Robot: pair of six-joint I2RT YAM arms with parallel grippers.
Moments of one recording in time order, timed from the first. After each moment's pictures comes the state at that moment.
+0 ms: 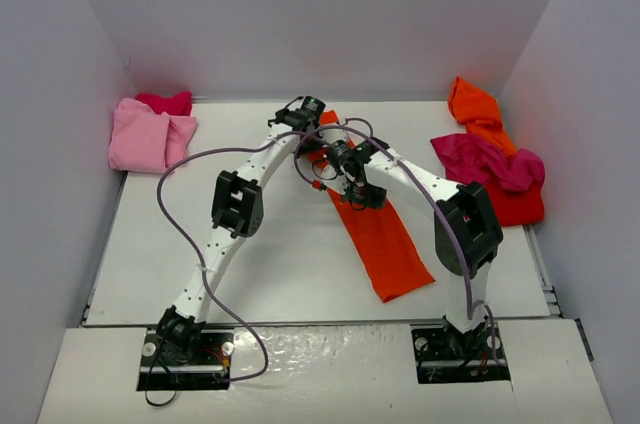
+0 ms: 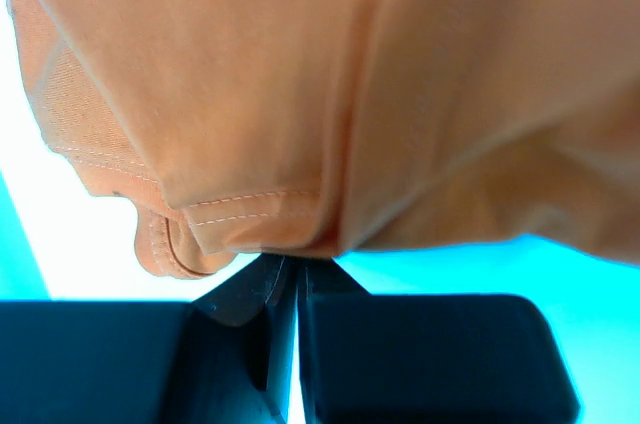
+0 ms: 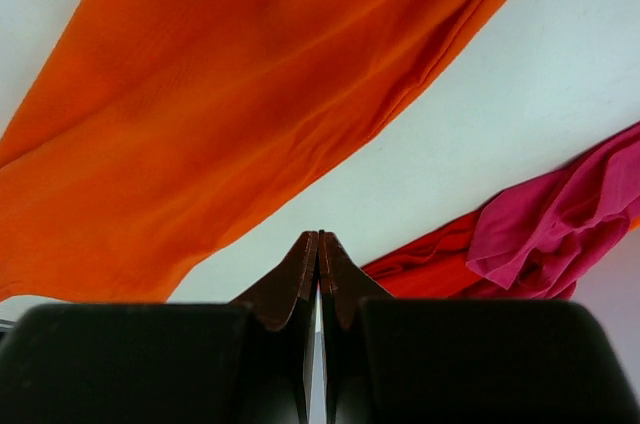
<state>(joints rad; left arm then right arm) -0.48 2.72 2.65 -0.99 -0.04 0.87 0.65 1.90 1.52 -1.09 0.28 -0.56</state>
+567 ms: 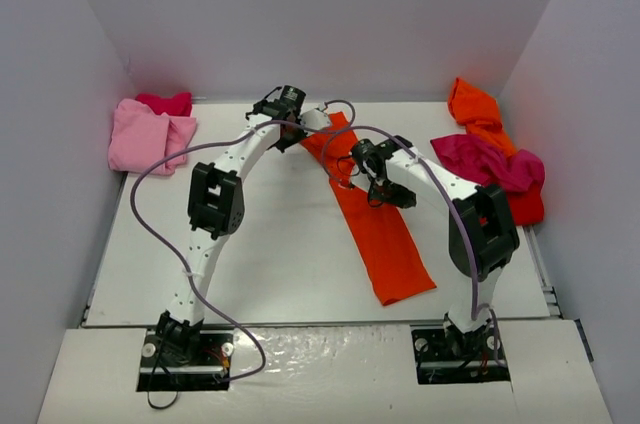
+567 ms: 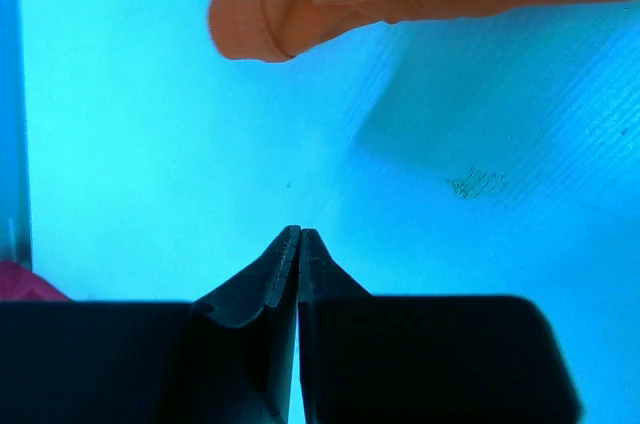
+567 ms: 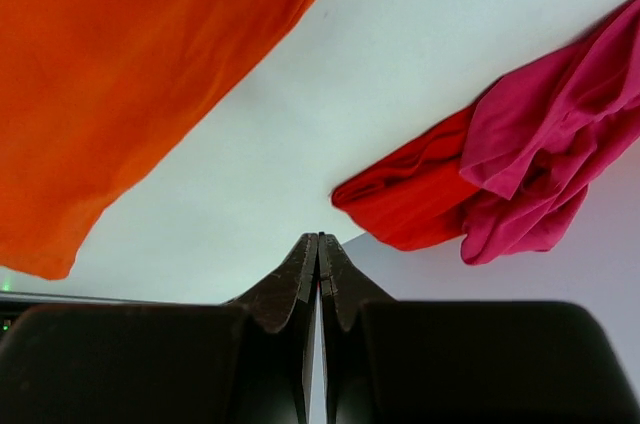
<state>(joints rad) -0.42 2.46 2.34 -0.91 -0.04 0.75 0.53 1.84 1.42 -1.12 0.41 -0.60</state>
